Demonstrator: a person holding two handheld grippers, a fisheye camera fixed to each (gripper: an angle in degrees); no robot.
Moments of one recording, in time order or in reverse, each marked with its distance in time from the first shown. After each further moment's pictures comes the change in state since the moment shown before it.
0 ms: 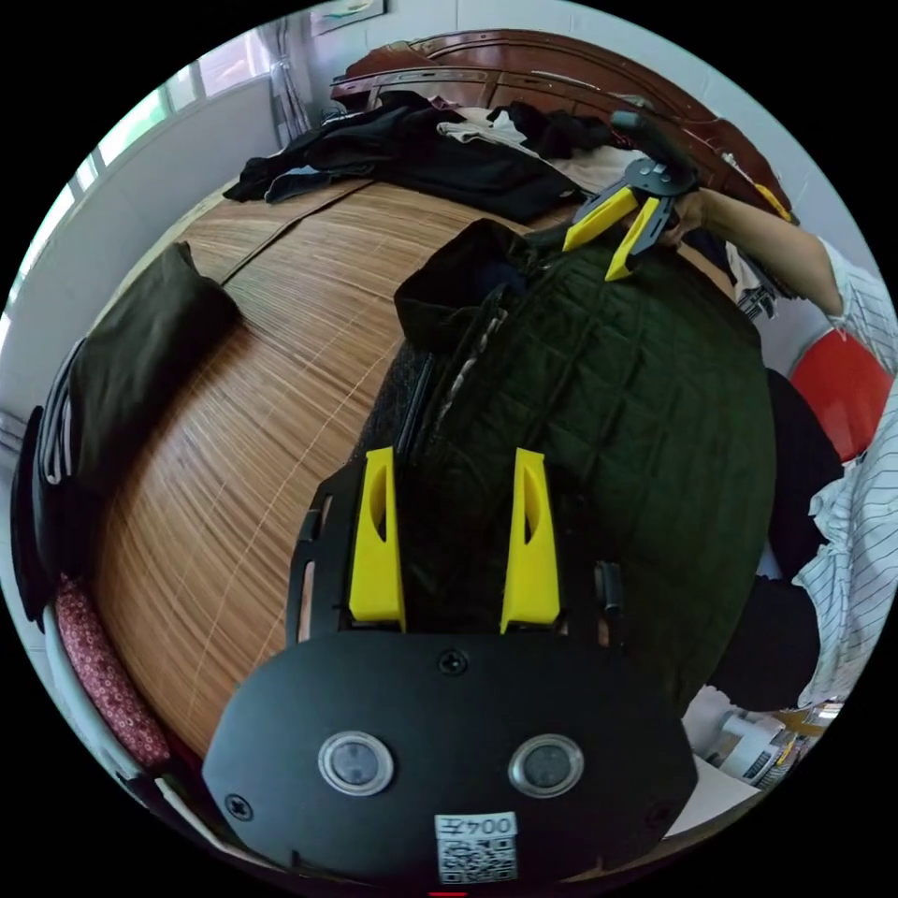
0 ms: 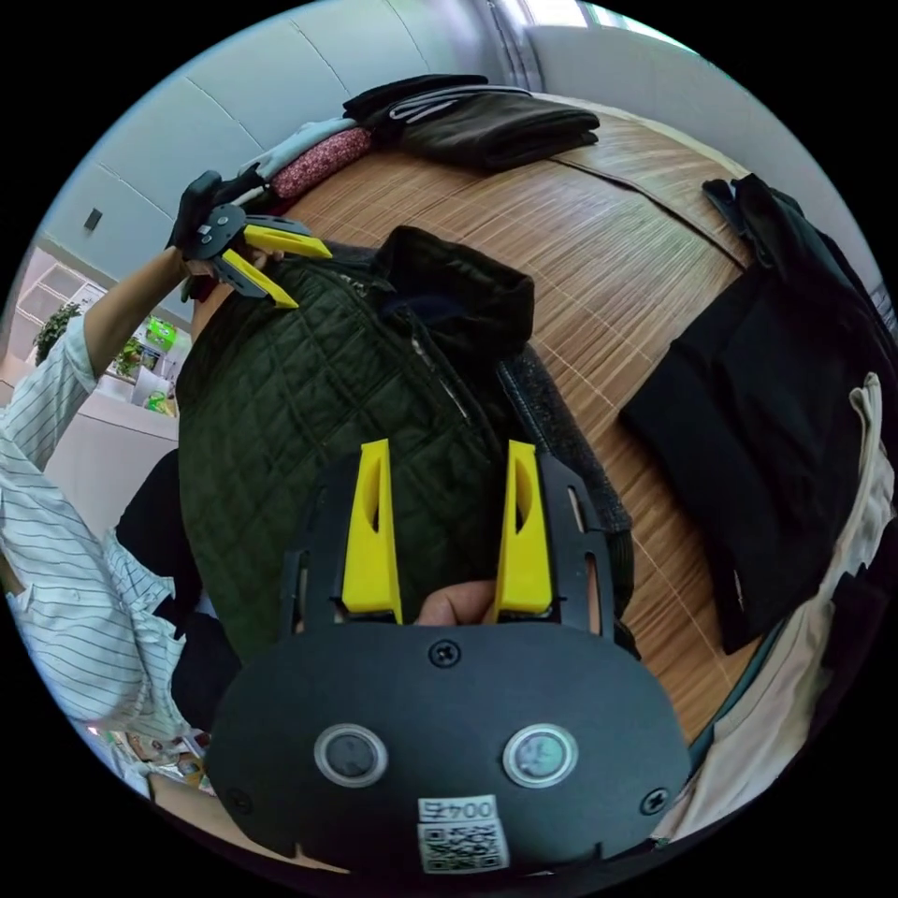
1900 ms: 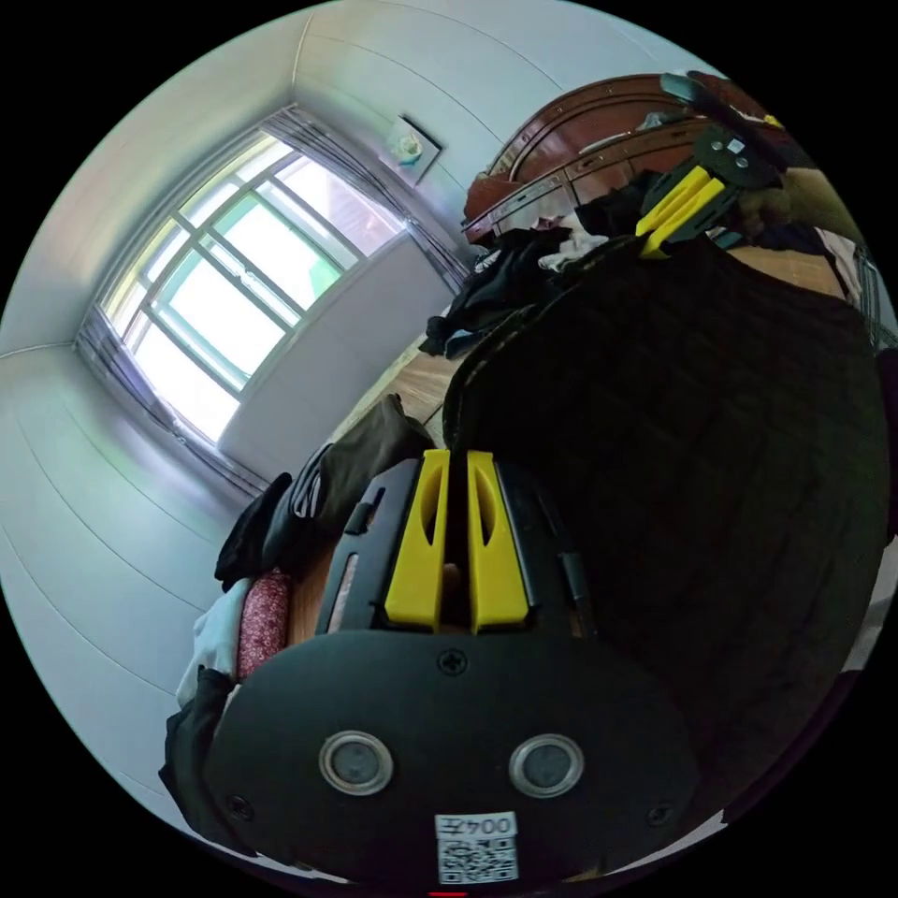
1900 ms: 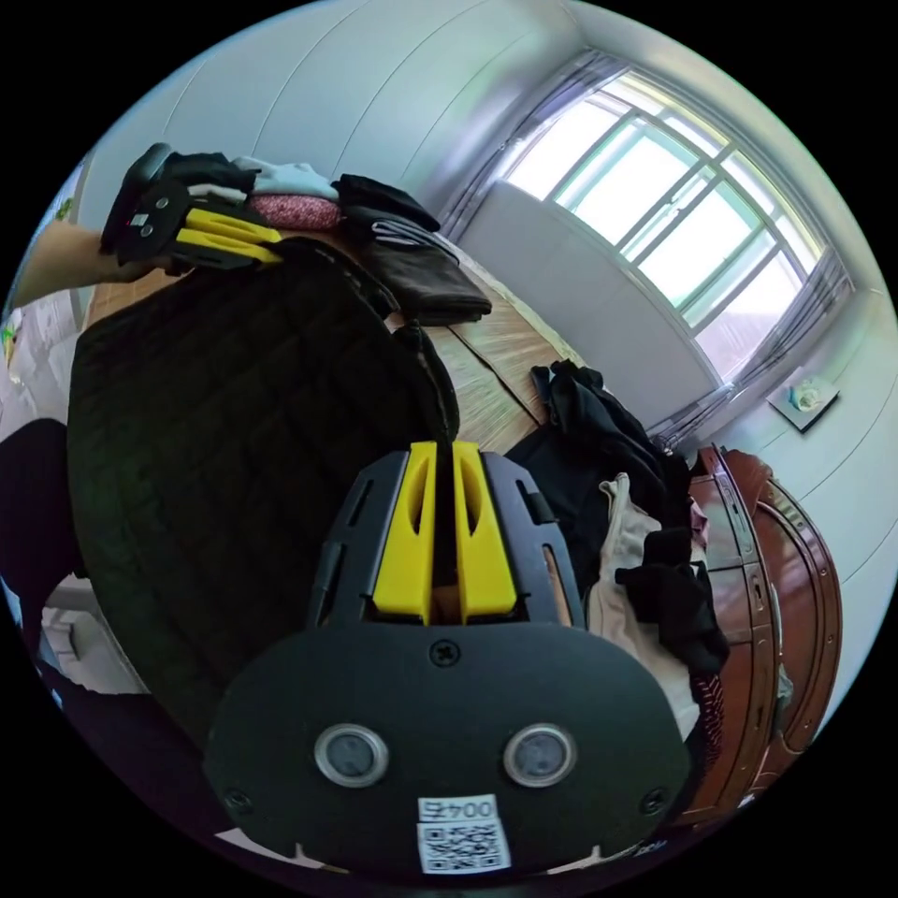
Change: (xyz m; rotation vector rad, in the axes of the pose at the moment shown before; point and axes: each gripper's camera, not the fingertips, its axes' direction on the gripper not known) left arm 0.205 0.073 0.033 0.383 -0.800 -0.017; right arm -0.234 0.092 -0.096 0.388 0.763 -0.127
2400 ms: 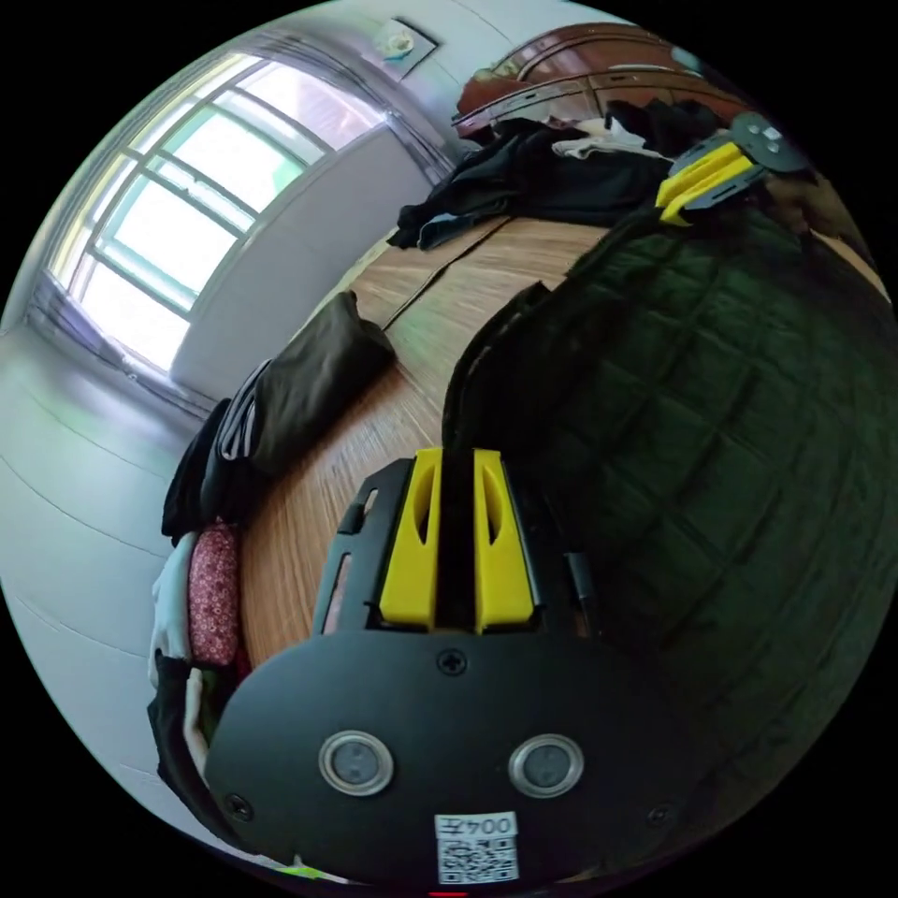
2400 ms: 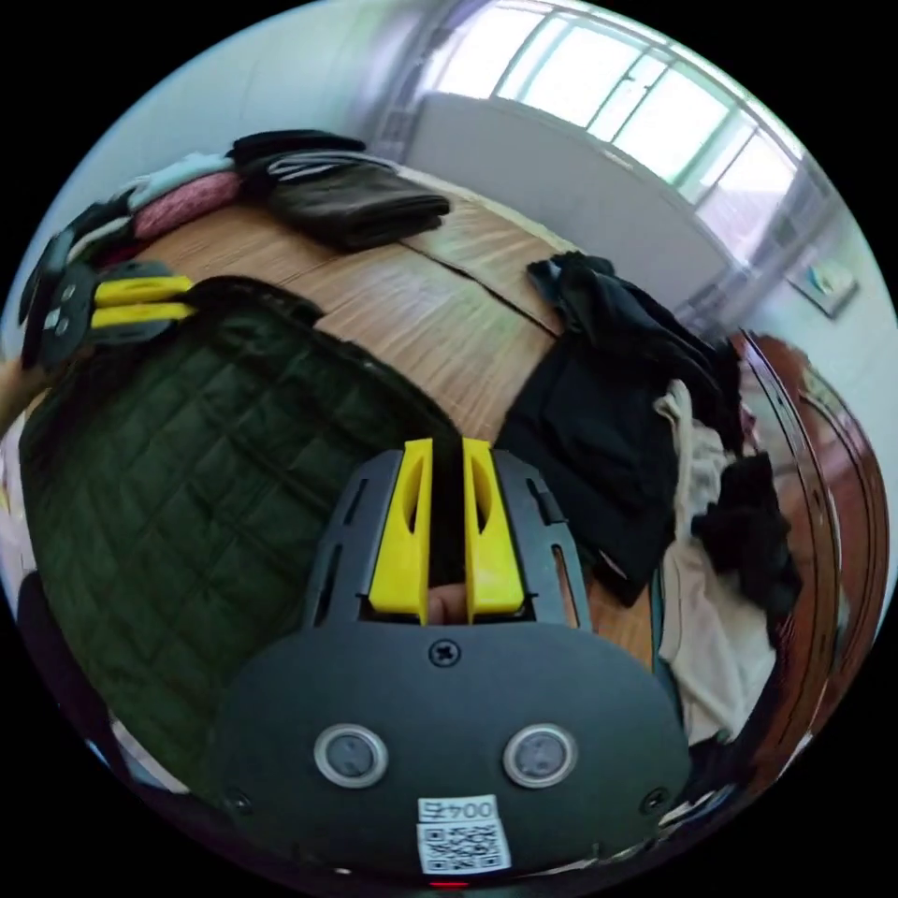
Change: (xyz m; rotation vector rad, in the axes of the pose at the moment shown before) left arm 0.001 -0.020 0.128 -0.312 0.106 -0.027; right arm 0.073 0.002 0.075 -0.242 -0.087 0.246
